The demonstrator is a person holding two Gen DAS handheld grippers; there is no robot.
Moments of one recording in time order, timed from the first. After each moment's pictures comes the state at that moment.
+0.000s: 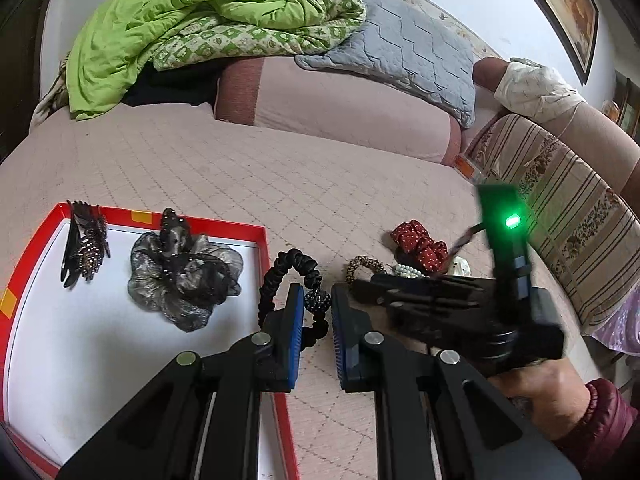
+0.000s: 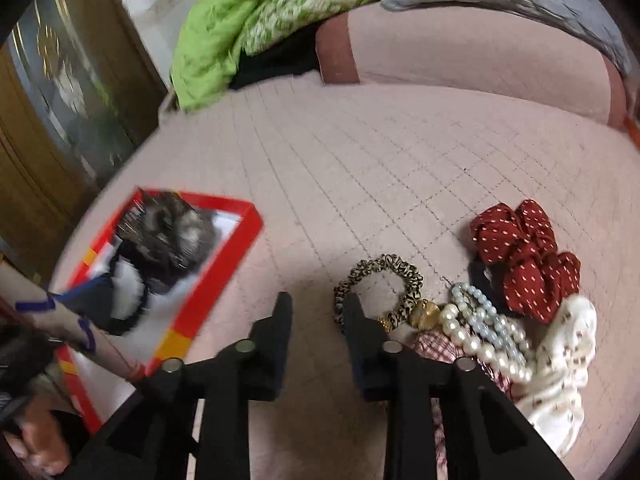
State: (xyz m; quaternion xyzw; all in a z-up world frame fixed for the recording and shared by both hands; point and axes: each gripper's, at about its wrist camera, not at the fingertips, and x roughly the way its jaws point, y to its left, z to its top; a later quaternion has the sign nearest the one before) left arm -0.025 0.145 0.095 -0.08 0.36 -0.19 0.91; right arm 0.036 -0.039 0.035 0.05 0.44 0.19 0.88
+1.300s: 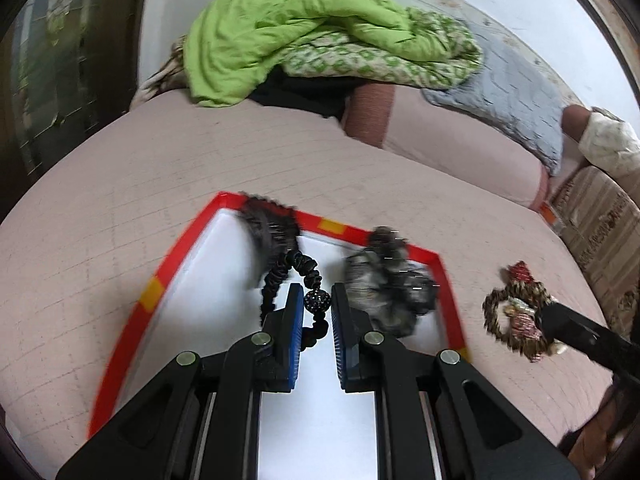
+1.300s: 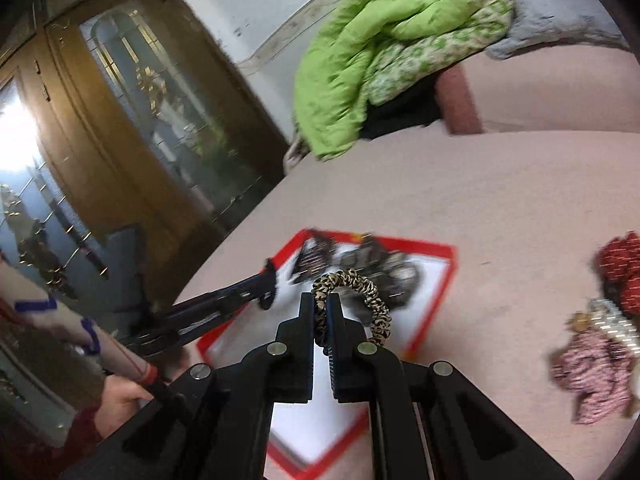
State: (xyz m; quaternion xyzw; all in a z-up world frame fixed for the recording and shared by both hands) left arm -0.026 0.286 0.084 -0.11 0.36 -0.04 0.93; right arm -0.033 0.026 0.101 0.16 0.33 0.37 0.86
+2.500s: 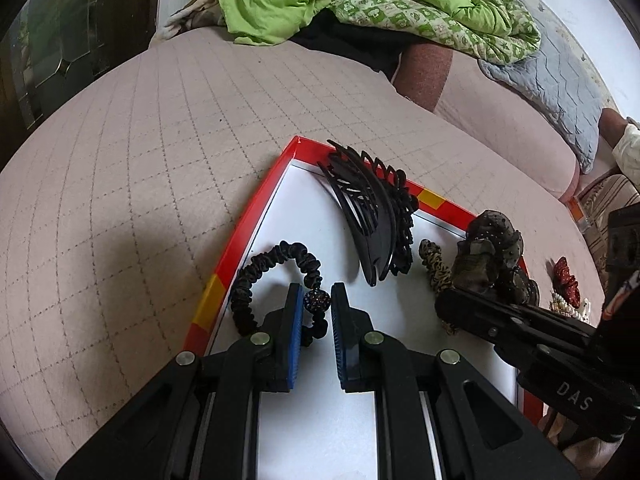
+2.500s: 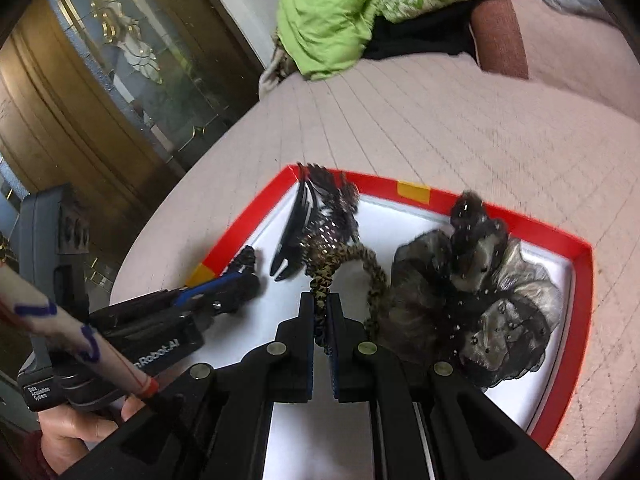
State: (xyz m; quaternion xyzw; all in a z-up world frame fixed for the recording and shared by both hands) left arm 0.023 0.347 0.037 -0.14 0.44 -0.03 0.89; right arm 0.042 0.158 0.042 0.08 0.44 0.32 0.83
